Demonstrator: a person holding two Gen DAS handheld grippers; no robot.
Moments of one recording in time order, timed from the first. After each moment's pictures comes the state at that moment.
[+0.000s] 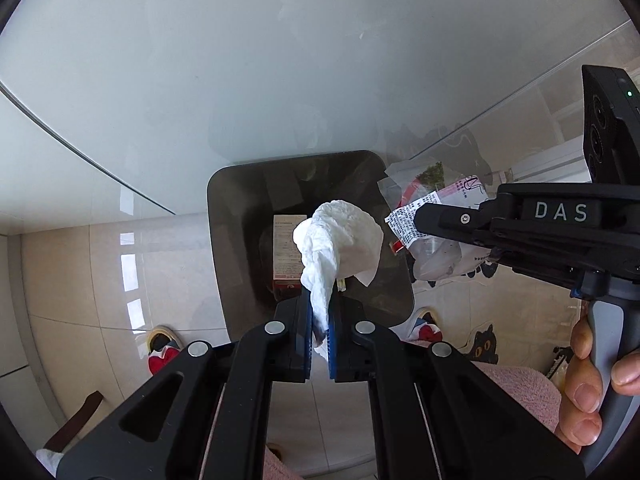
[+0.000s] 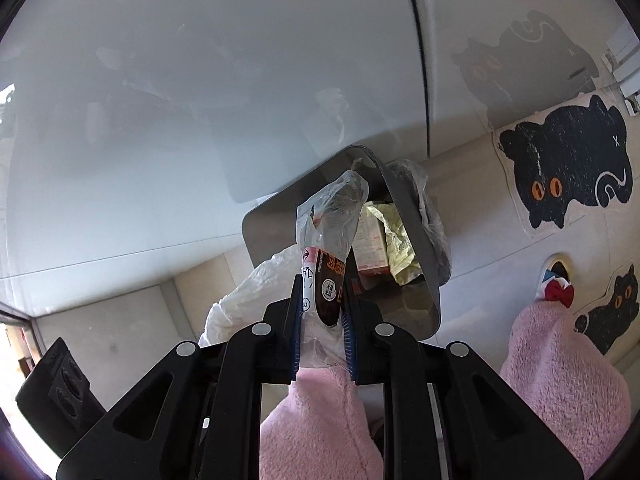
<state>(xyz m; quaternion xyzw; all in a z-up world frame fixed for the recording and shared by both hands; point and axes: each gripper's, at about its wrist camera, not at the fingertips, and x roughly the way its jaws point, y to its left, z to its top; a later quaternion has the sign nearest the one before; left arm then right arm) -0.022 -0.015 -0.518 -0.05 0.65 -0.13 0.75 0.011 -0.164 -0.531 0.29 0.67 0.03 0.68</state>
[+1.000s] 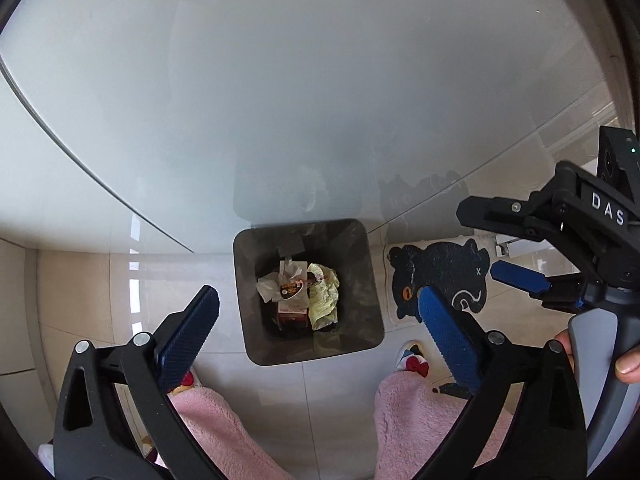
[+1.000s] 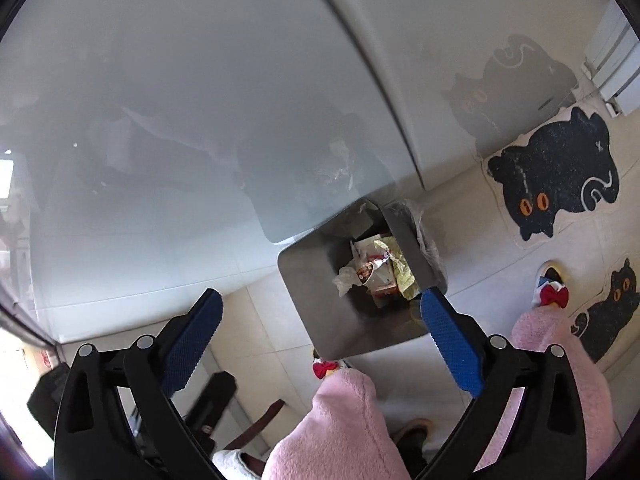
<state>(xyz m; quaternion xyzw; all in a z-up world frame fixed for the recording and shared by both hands) -0.016 -0.012 -0.401 -0.06 0.59 -0.12 0.80 0.001 -0.201 -0.418 0.33 0.61 0.00 0.72</state>
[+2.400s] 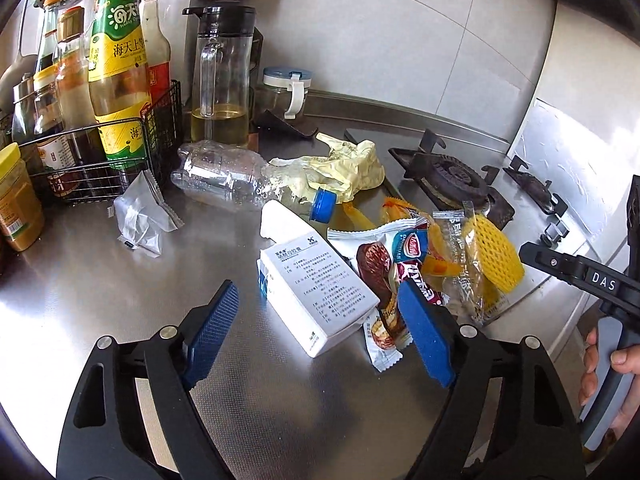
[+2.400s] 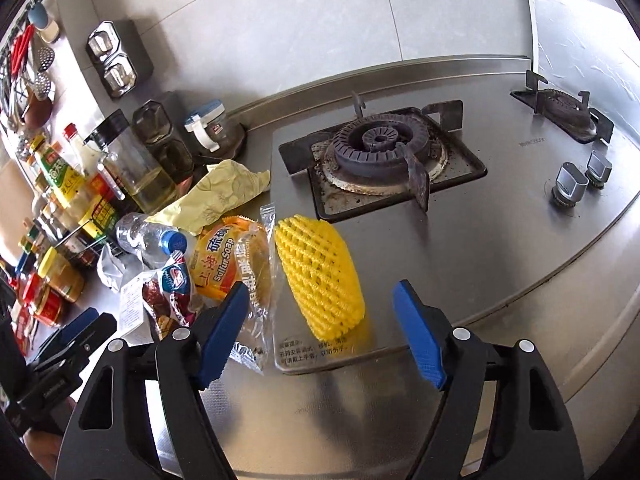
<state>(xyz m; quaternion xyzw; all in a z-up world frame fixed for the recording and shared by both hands) 0.150 -0.048 -0.142 -0.04 0.37 -0.16 0.92 0.114 -0.316 -0.142 0.17 0.37 -0.02 0.91</state>
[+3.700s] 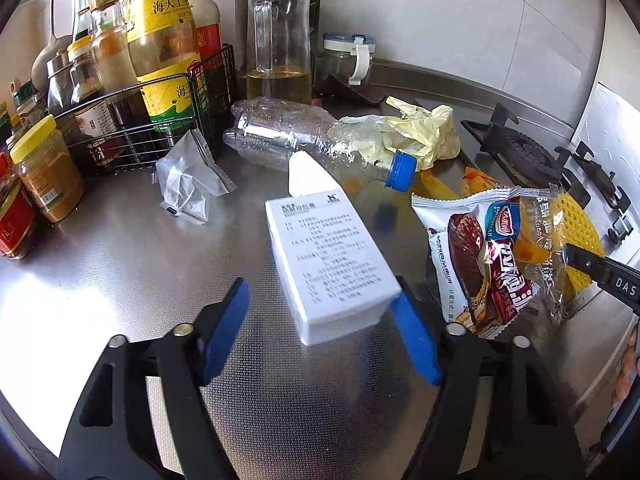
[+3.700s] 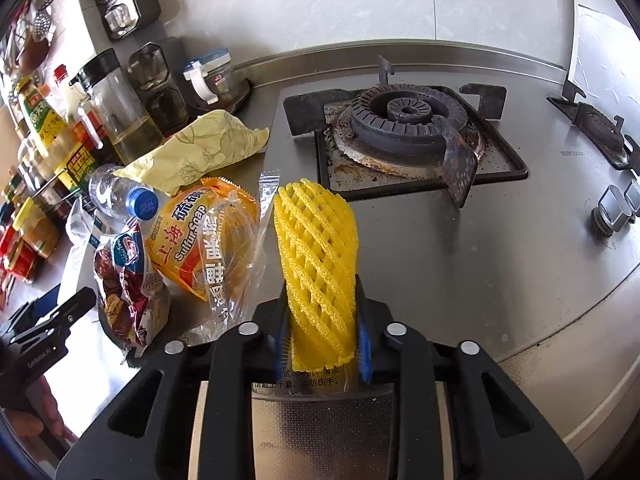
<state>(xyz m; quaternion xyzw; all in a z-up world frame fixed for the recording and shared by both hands) 0.166 -0.041 -0.171 -0.01 0.41 -0.05 0.91 0.149 -0.304 -0.172 0.10 0.42 0.01 0.90</state>
